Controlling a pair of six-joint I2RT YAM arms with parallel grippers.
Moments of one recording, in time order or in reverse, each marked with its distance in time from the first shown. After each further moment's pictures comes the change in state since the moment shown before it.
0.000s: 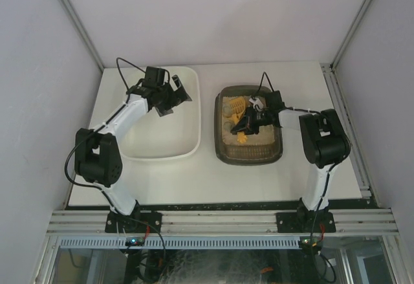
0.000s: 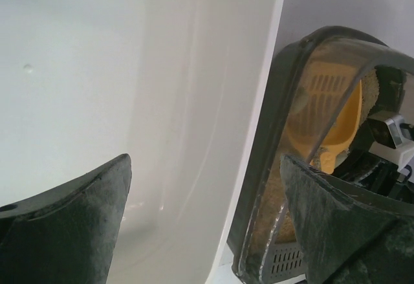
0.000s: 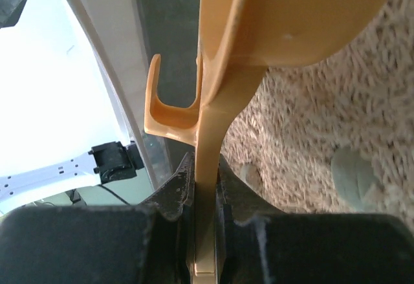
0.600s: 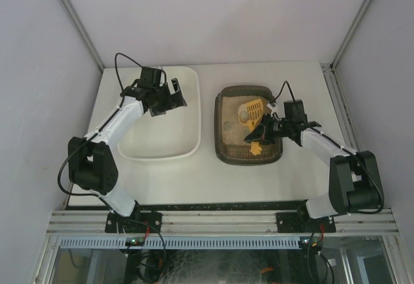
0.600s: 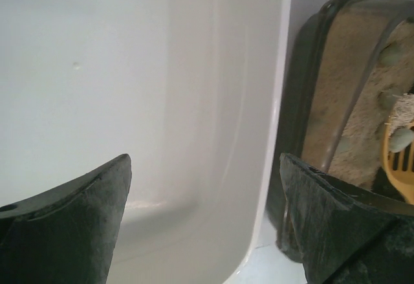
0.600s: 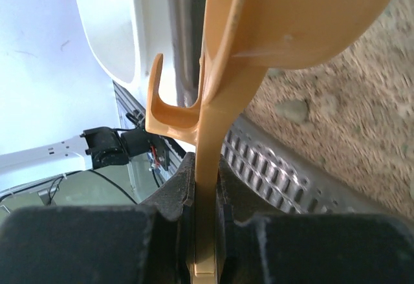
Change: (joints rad) left arm 0.001 -0.081 -0.026 -0.061 -0.023 0.173; right arm -0.067 -0.485 -0.265 -0.158 0.088 -0.050
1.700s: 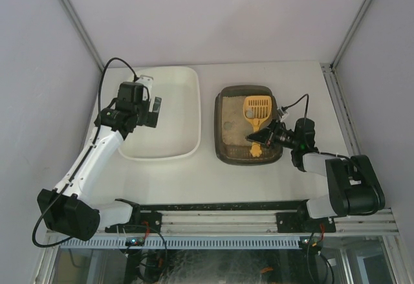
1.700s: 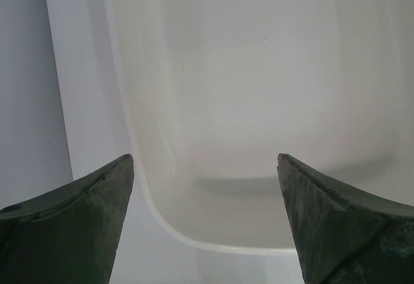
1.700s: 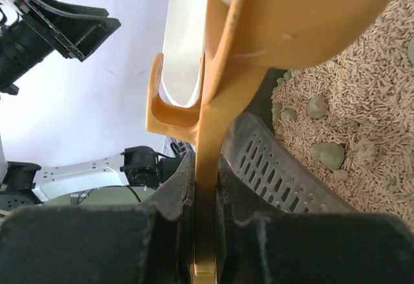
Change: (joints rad) left arm -0.005 -0.418 -0.187 -0.151 -0.394 0.622; right arm -0.059 -0.060 -0.463 1.012 -0.129 0.410
